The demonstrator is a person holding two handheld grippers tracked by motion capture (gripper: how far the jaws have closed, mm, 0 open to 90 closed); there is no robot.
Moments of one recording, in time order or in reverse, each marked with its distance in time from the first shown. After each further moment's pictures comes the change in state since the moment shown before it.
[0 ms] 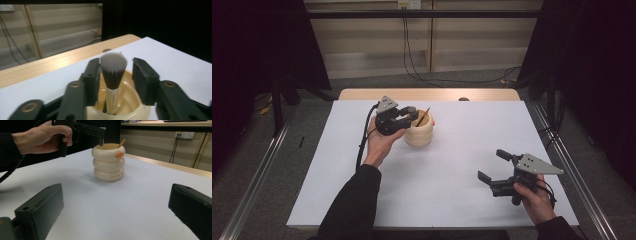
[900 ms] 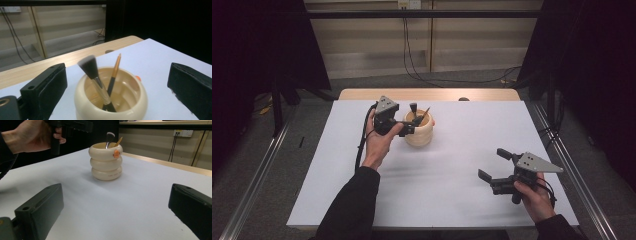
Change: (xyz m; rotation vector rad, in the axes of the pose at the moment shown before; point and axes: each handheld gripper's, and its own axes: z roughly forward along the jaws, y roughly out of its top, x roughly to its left) left arm -0.007 0.005 -0.015 -0.007 0.000 0.006; right arm -0.006 -0.001 0.003 0.003 -0.015 0.007
